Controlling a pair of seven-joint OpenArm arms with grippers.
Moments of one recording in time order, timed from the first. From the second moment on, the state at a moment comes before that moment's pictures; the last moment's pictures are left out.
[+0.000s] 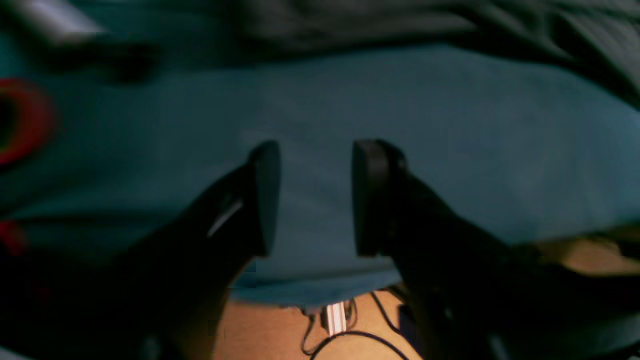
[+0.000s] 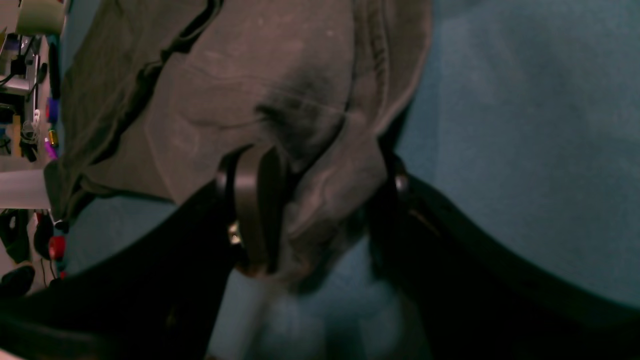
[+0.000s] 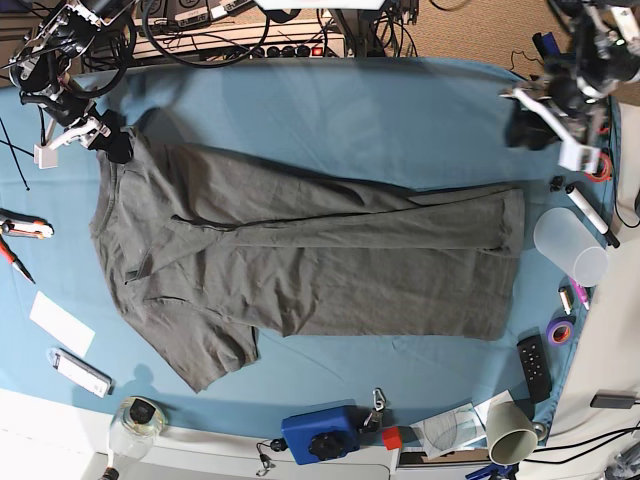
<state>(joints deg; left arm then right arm) 28.3 -7.5 -31.9 119.6 -43.4 -27.3 63.9 -10.4 14.1 55.8 83.2 60.9 35.9 -78.1</state>
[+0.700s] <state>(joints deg) 14.1 -7.2 -21.2 100.8 -30.0 -22.6 56.9 -10.4 15.8 55.8 83.1 60.9 35.9 -78.2</state>
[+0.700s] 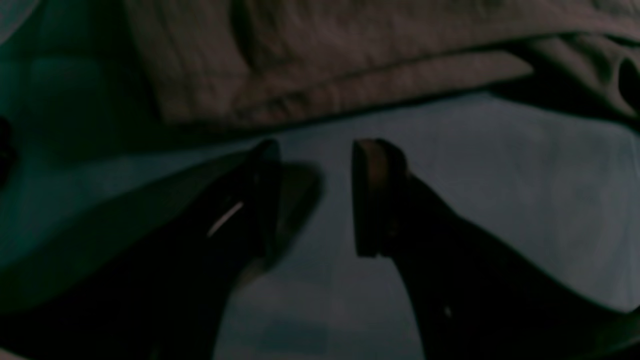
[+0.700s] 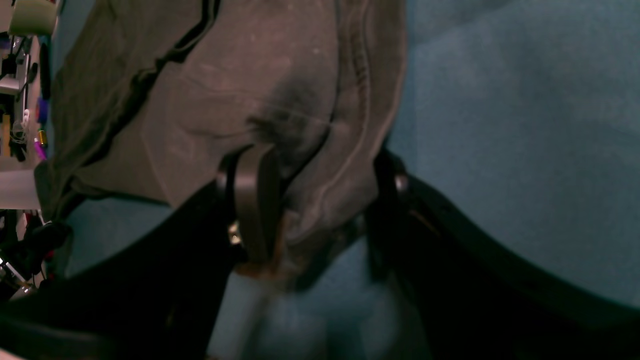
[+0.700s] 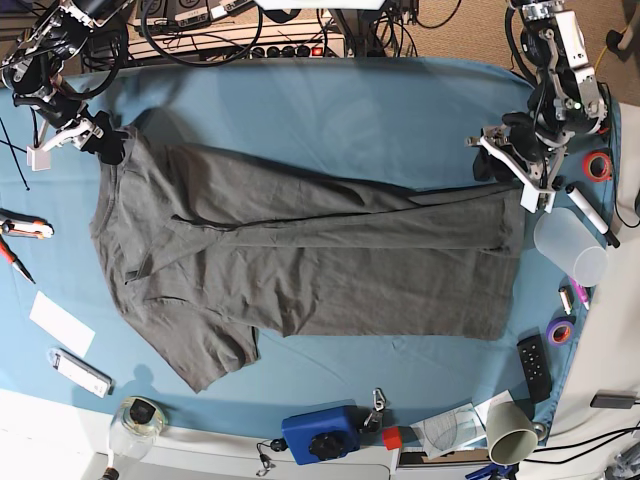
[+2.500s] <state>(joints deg) 4.2 -9.4 -21.2 93.0 -28.9 -20.9 56.6 -7.4 17.5 57.8 83.5 53.8 38.3 -76.9</state>
